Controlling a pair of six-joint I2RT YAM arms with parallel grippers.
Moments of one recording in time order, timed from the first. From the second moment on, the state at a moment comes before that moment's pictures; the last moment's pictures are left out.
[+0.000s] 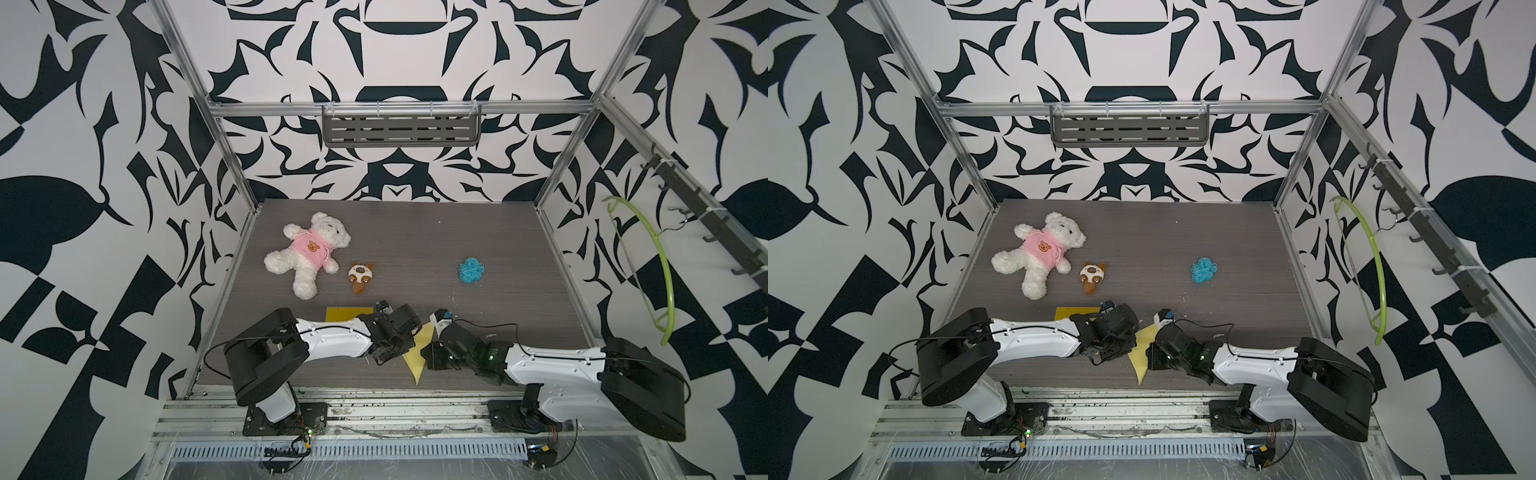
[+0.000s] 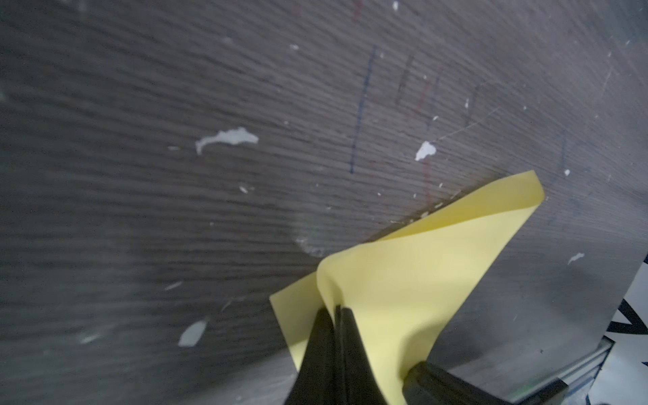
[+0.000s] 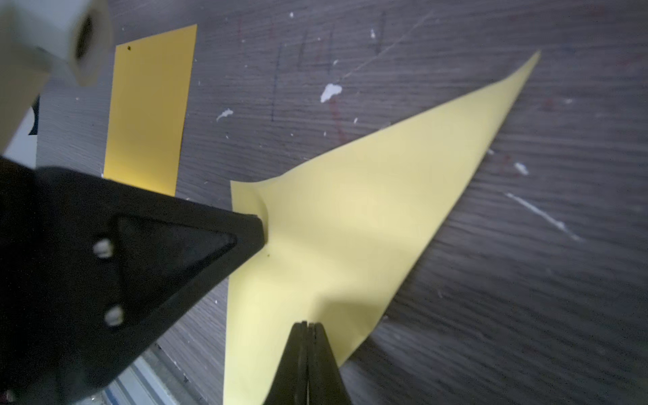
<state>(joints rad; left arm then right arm) -1.09 1.63 0.80 -0.26 -0.01 -1.33 1.02 1.24 0.34 0.06 -0.02 0.94</state>
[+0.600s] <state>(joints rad) -1.09 1.63 0.80 -0.27 -0.01 -1.33 1.02 1.11 0.33 -0.09 0.01 0.92</state>
